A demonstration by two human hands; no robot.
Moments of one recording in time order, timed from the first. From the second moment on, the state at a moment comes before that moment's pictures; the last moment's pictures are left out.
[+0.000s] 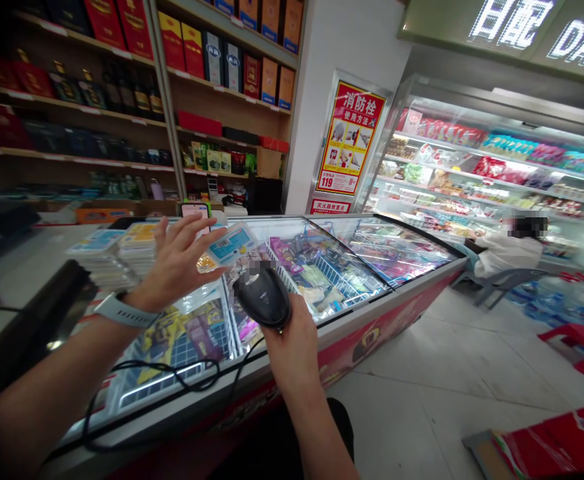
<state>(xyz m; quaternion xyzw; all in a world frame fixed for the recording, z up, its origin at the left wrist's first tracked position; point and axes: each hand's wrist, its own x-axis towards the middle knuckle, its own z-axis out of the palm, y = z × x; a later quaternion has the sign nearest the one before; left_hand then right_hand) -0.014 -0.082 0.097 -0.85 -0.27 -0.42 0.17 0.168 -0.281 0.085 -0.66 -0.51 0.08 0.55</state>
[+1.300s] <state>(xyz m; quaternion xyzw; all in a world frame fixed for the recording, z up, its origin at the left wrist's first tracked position) -0.099 -0.025 0.104 -0.67 -0.63 -0.39 0.04 0.183 -0.288 0.064 -0.68 -0.48 0.08 0.55</state>
